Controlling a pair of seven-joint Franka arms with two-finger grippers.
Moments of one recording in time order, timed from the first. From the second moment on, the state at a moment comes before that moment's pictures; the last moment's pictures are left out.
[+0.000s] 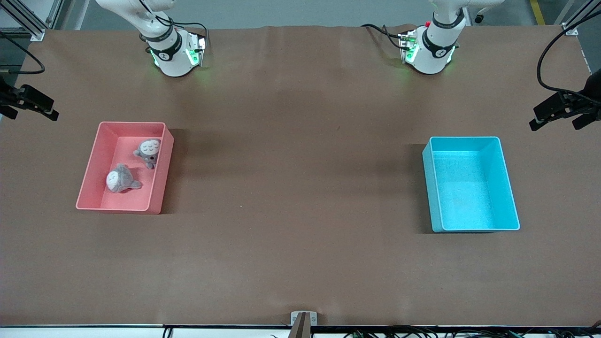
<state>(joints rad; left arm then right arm) -0.05 -0.01 0.06 -1.54 -0.04 1.60 -0.03 -0.01 -0.12 -0.10 -1.71 -0.02 1.60 -0.06</state>
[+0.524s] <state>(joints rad) -0.05 -0.01 0.06 -1.54 -0.04 1.60 -0.03 -0.01 -0.12 -0.10 -1.71 -0.02 1.58 -0.06</state>
